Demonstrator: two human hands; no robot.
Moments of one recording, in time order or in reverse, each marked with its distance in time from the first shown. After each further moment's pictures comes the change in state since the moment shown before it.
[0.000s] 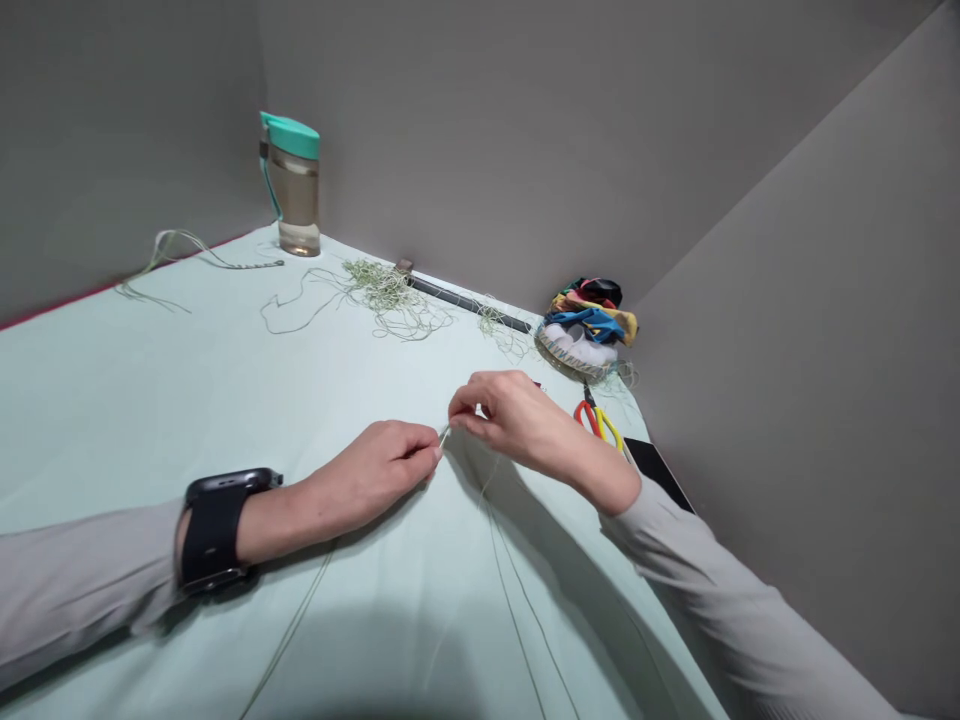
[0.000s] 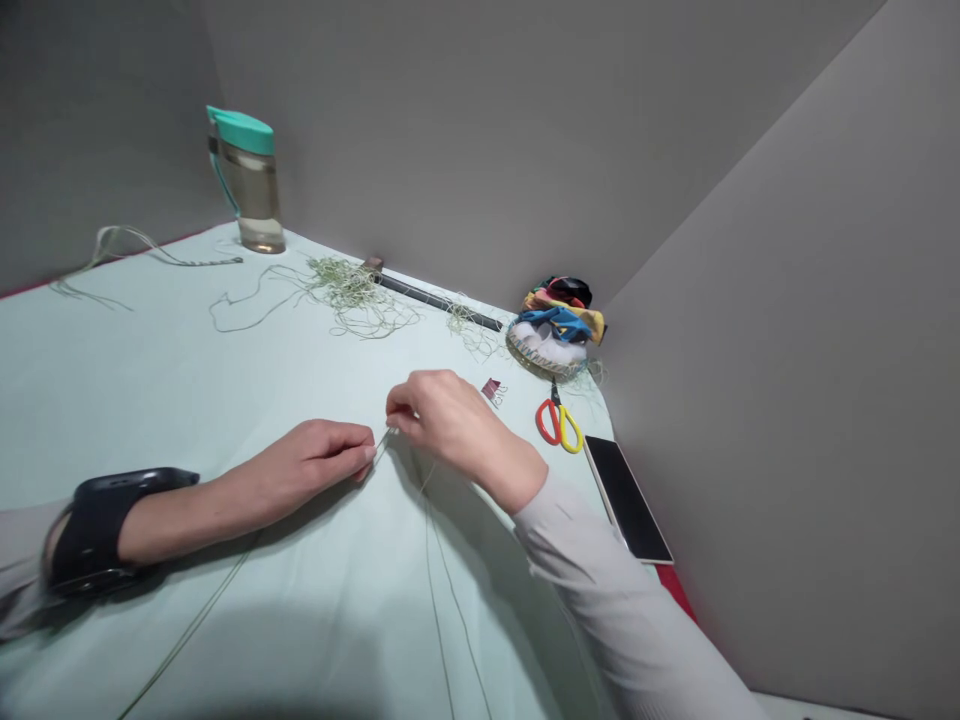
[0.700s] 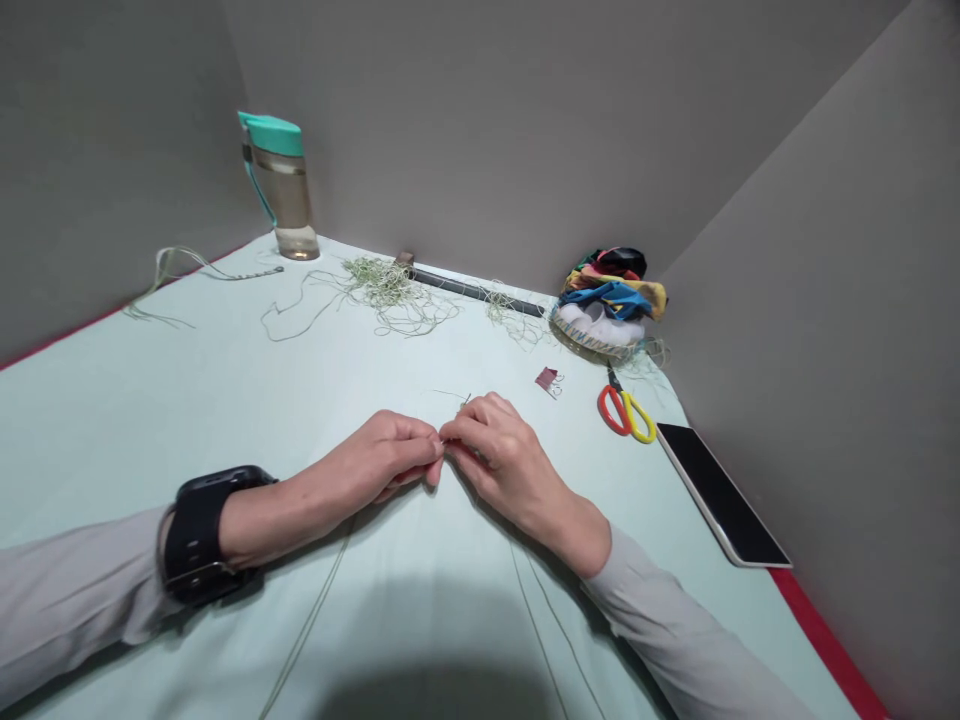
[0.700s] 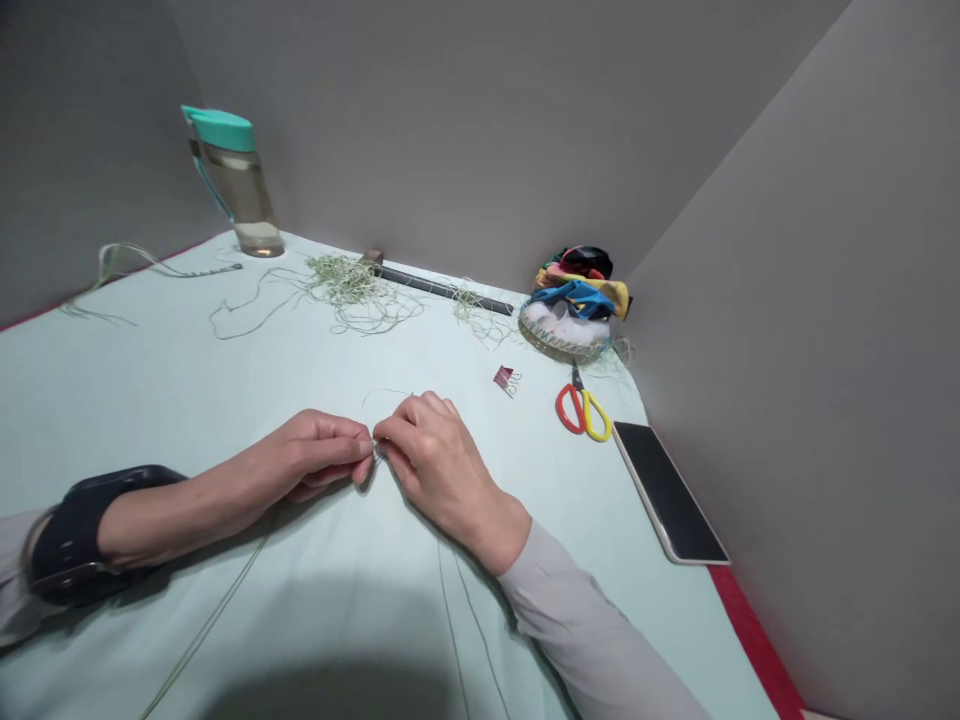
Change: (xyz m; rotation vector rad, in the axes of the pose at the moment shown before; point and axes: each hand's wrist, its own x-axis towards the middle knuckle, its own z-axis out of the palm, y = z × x) left_hand 0.003 0.006 -0.008 -0.383 -0.072 -0.168; right_hand -0.024 0.027 0.085 0.124 0.459 -0.294
